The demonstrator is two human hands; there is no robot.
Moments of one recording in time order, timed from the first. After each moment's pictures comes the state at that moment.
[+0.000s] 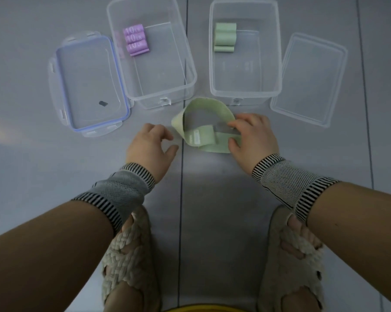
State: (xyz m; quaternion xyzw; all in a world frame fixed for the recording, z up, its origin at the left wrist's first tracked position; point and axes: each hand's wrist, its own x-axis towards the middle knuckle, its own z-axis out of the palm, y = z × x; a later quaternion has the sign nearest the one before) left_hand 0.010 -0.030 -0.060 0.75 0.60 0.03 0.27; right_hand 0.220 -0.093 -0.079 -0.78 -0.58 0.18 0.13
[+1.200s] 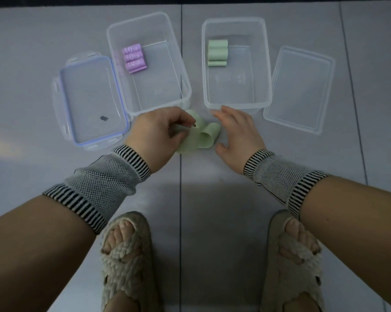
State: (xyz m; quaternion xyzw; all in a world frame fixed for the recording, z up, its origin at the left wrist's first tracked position) left_hand 0.038 -0.003 0.000 0.82 0.46 0.15 0.30; right_hand 0.220 -0.072 -0.059 -0.74 -0.61 0.25 0.13
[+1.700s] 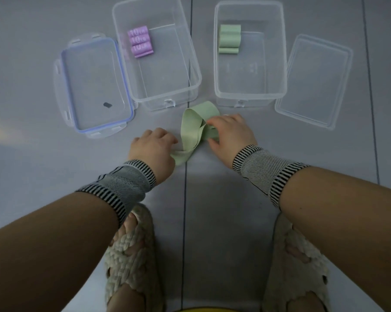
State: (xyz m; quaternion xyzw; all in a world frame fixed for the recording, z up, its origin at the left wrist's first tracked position) left_hand 0.009 -0.018 -0.061 0.82 0.52 -0.16 0.19; right_hand 0.192 -0.059 -0.082 -0.73 -0.63 0.23 0.07
